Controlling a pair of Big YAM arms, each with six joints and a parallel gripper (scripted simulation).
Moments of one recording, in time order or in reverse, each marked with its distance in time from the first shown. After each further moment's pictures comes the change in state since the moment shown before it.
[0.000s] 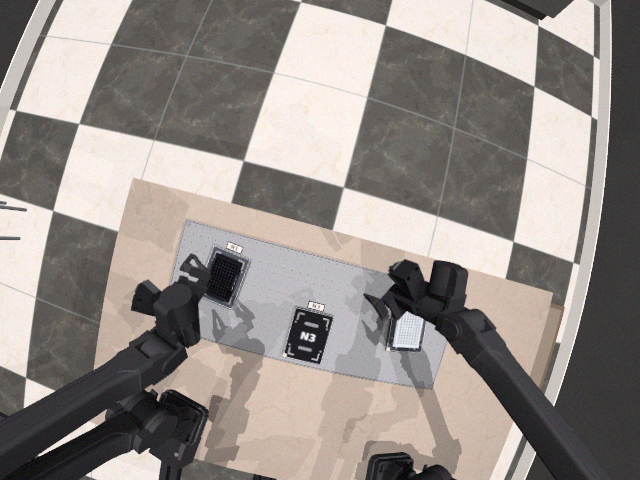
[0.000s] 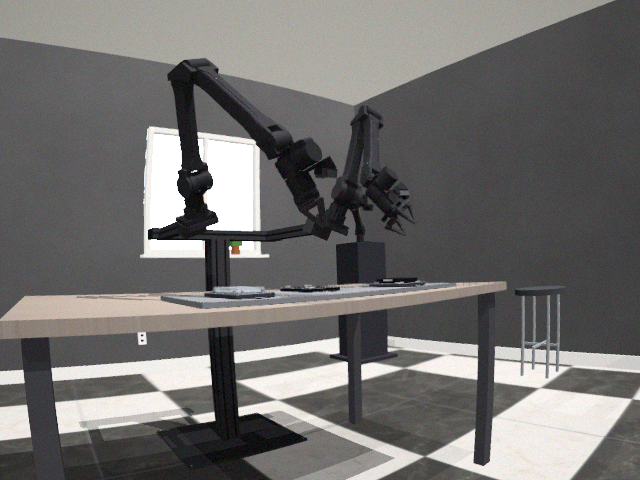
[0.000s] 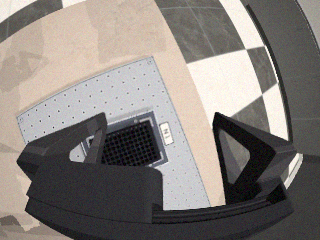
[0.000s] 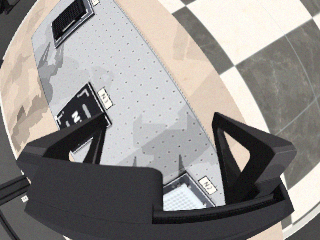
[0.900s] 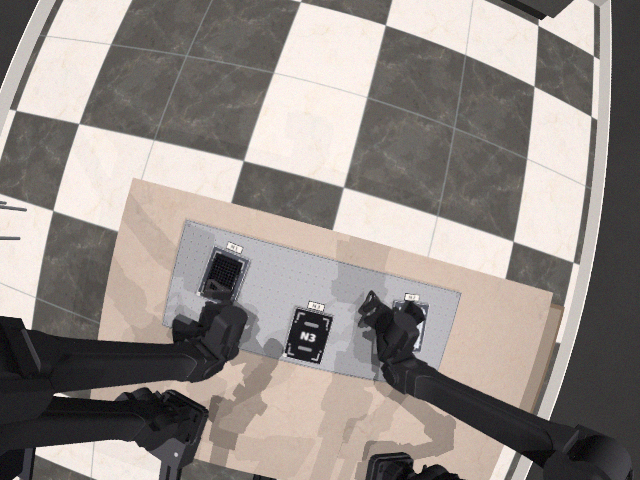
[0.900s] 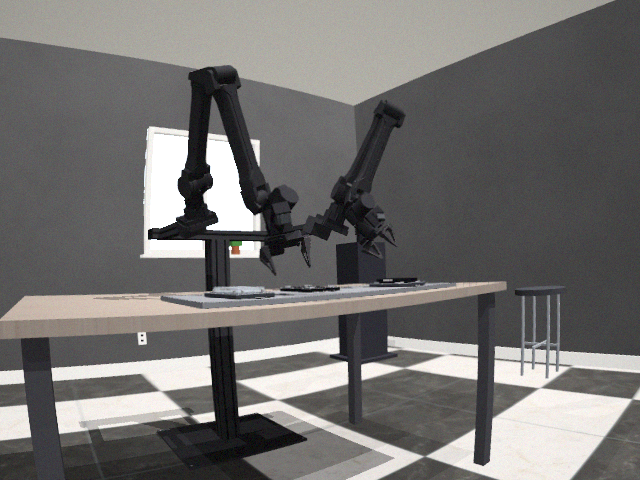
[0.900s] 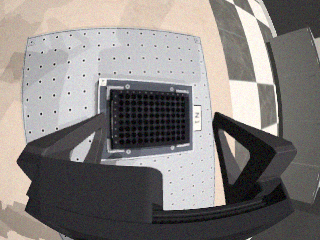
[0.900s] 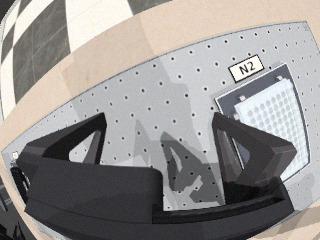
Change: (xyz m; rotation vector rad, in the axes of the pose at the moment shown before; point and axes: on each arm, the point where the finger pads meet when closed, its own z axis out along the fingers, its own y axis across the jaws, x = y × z) left arm 0.093 0.060 0.007 -0.110 -0.099 -0.263; right arm 0.129 -0.010 0.063 0.666 -0.278 1.134
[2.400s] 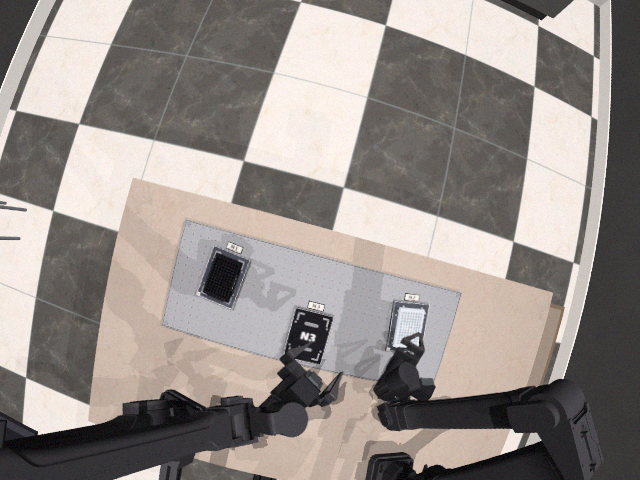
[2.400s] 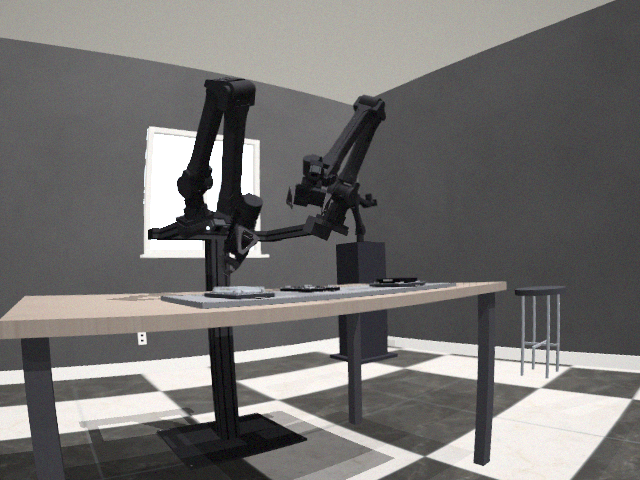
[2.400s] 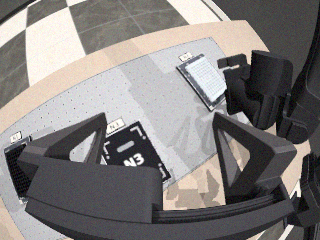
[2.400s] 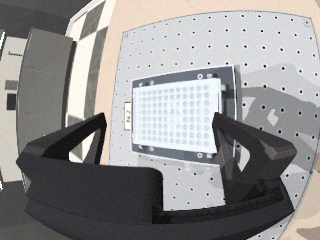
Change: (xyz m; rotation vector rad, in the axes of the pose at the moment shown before) left arm 0.186 -0.054 -0.286 1.174 0.488 1.444; right arm 0.025 -0.144 -0.068 0.233 -0.532 1.055
